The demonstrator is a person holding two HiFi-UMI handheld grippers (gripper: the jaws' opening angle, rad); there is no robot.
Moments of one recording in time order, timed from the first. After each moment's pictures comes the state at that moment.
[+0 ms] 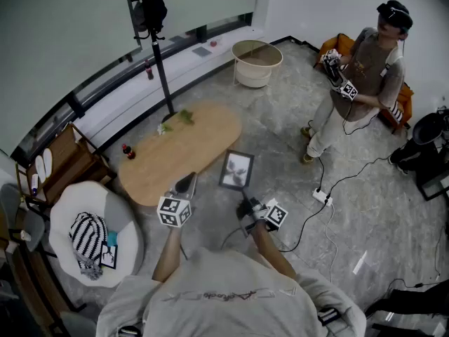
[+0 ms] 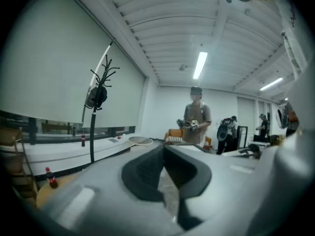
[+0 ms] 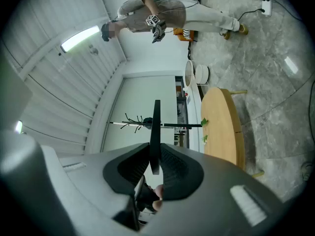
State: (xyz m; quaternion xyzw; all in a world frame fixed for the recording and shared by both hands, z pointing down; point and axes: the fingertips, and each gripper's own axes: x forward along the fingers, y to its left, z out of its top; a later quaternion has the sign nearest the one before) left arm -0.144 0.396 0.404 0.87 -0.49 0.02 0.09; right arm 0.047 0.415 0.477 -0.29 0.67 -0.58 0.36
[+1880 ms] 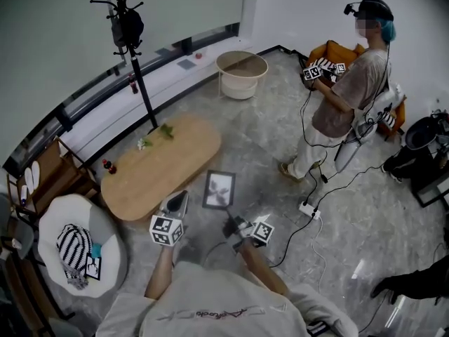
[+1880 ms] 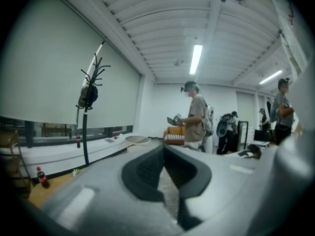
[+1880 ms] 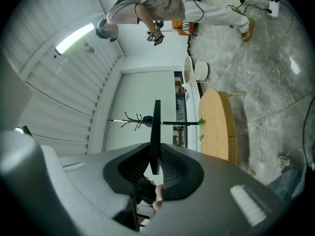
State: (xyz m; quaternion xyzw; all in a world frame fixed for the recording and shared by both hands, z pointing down) left arm -0.009 0.373 0.413 0.87 -0.49 0.04 0.07; right arm 0.149 0.394 0.491 -0.26 0.68 -0.60 0.34
